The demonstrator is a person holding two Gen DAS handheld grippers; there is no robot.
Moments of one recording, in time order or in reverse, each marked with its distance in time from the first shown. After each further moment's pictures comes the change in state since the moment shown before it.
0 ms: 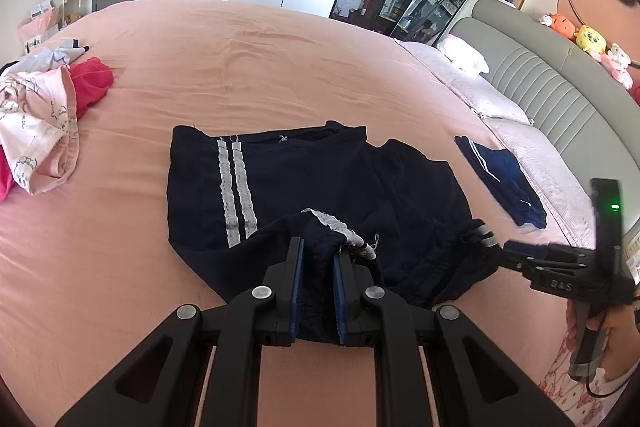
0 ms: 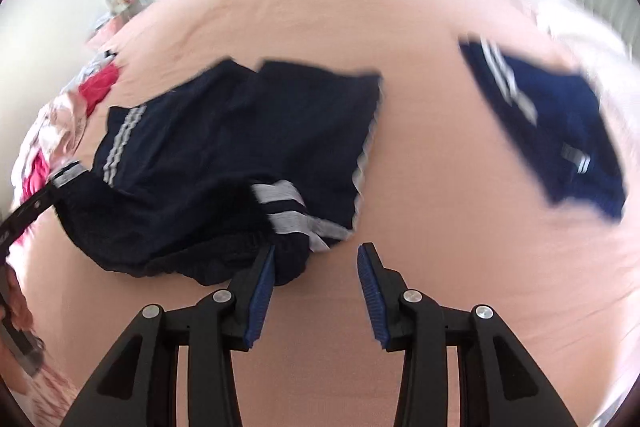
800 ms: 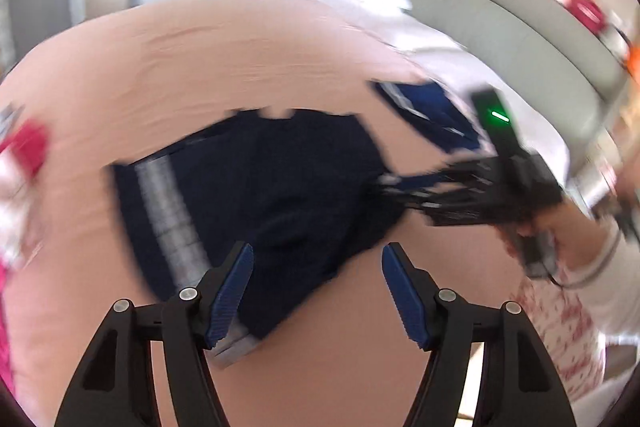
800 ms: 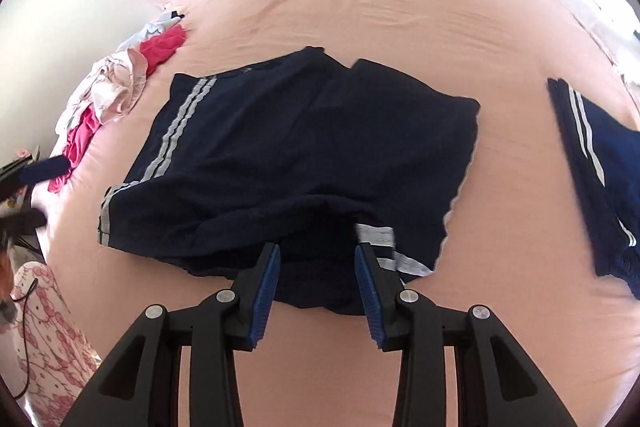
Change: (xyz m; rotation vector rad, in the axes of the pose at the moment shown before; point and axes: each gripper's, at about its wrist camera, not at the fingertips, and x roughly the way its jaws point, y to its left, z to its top) left arm -0.023 -0.094 0.006 0.333 0.199 -0.206; right arm 0.036 -0.006 0.044 -0.103 0.100 0.149
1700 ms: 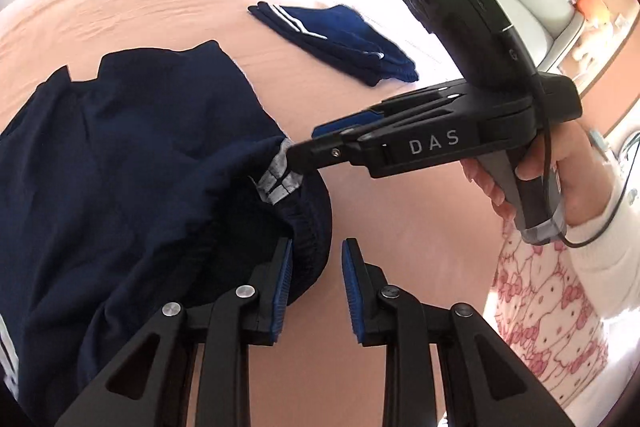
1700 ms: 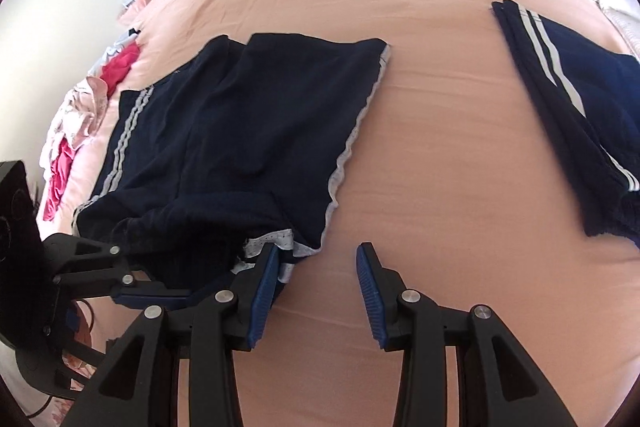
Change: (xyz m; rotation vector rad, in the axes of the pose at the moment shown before) left arm 0.119 -0.066 0.005 0.092 0.121 -0.274; right arm 0.014 -0.084 -0.013 0.159 0.082 0.065
